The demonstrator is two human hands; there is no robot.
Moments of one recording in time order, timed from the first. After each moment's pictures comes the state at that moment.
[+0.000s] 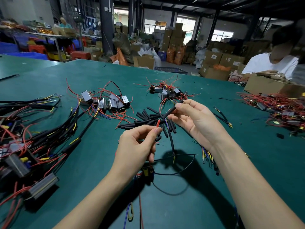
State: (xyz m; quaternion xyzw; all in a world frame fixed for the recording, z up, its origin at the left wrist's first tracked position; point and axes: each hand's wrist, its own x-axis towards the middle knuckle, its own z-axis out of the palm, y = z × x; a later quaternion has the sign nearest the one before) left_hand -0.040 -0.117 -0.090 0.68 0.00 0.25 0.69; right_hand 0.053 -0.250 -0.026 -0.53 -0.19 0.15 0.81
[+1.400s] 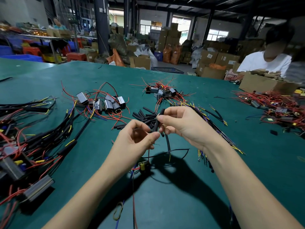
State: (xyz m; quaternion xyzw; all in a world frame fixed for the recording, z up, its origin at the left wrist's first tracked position) left_hand -0.037 -0.110 -0.083 0.71 -0.02 0.21 0.67; right_hand 0.044 -0.247 -0.030 -0.69 -0.29 0.17 0.65
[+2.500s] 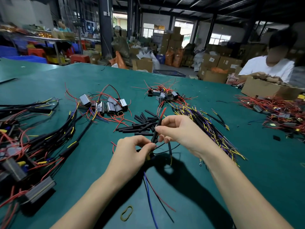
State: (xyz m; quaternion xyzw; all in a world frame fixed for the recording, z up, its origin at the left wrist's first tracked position) left_hand -0.036 -0.106 -0.097 0.85 0.04 0.26 0.45; right_hand 0.047 -0.241 -0.043 -0.75 -0.29 0.14 0.58
